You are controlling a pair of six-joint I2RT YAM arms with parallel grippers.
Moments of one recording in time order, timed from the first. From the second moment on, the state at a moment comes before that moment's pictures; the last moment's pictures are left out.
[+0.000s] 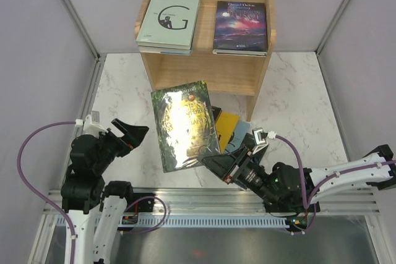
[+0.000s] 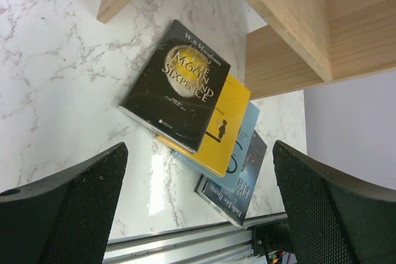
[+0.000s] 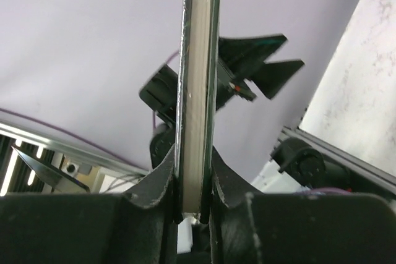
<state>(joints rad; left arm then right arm) -0.05 0.33 0.80 -0.80 0.26 -0.75 1.74 0.83 0.68 0.41 0.80 1.04</state>
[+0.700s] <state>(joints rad) -0.05 0.29 0.69 -0.84 0.26 -0.75 1.66 0.96 1.35 0.24 1.12 0.59</state>
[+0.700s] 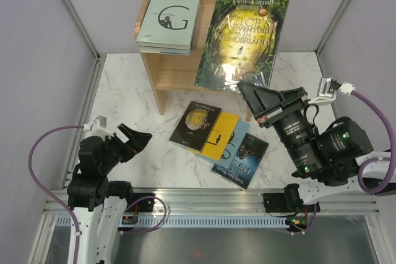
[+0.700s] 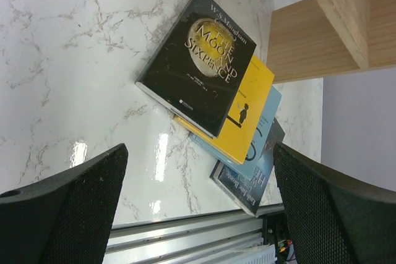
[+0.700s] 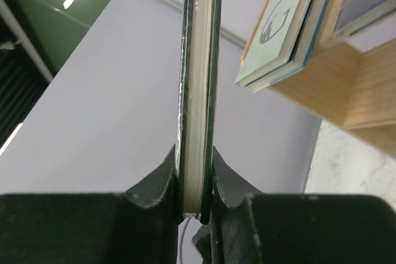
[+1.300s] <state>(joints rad) -0.05 0.29 0.68 -0.84 0.29 -0.75 0.66 1.22 1.61 -0.37 0.12 1.07</state>
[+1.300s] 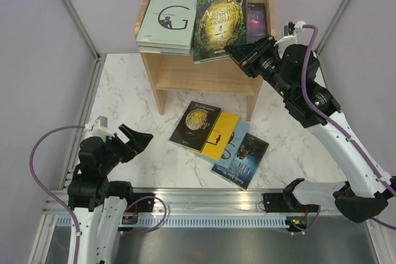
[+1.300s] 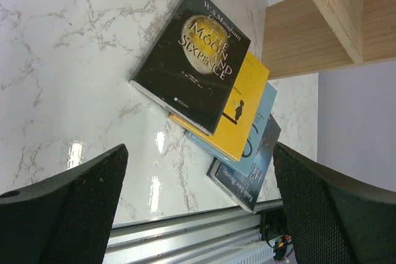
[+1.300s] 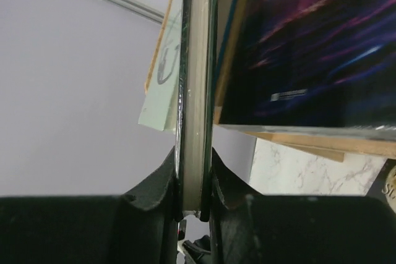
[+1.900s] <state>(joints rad) -0.05 0.28 0.68 -0.84 0.30 -0.75 0.31 1.12 1.34 -0.19 -0.21 1.51</state>
